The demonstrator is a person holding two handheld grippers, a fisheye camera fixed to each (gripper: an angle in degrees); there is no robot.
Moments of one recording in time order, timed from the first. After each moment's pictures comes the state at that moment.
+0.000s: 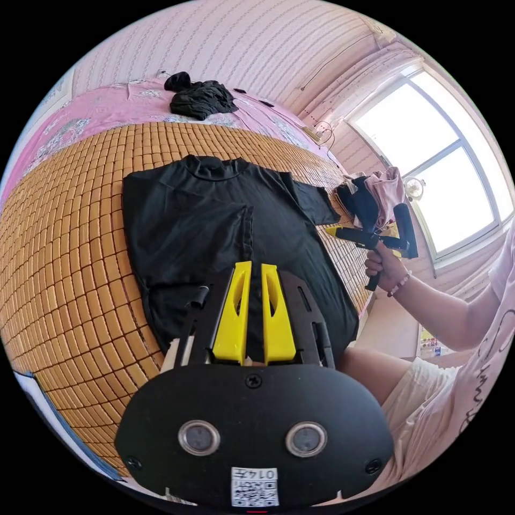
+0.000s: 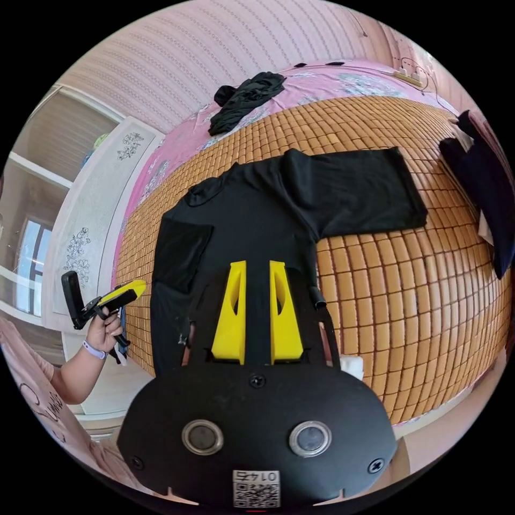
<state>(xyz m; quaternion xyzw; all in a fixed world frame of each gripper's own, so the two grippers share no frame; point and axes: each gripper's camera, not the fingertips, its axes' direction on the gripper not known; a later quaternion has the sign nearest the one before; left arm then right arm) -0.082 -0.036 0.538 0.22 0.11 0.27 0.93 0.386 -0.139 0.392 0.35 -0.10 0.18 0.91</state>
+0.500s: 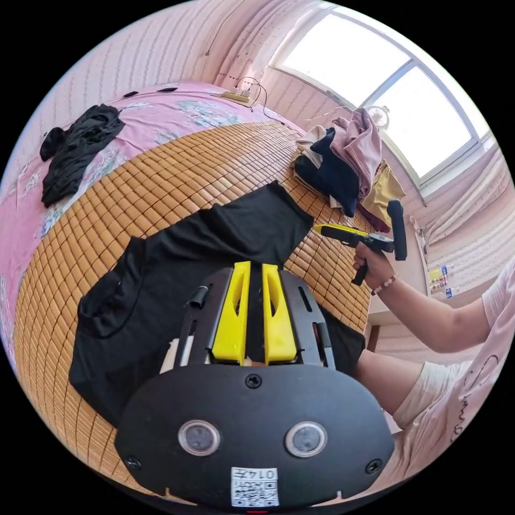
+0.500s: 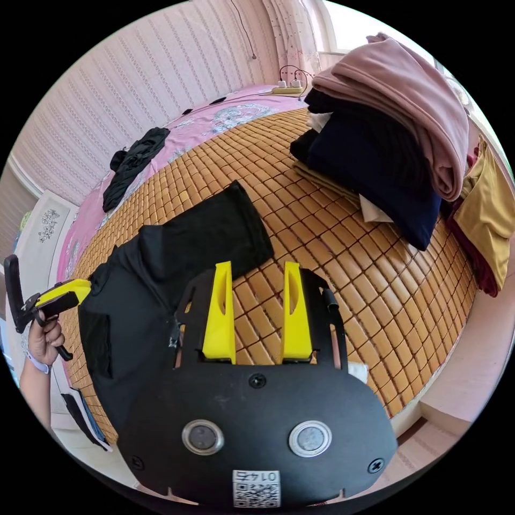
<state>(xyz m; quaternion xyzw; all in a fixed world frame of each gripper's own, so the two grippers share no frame) 0.150 -0.169 0.515 0.14 0.07 0.48 0.86 0.519 -0.076 0.366 0.40 0.03 0.39 0.83</state>
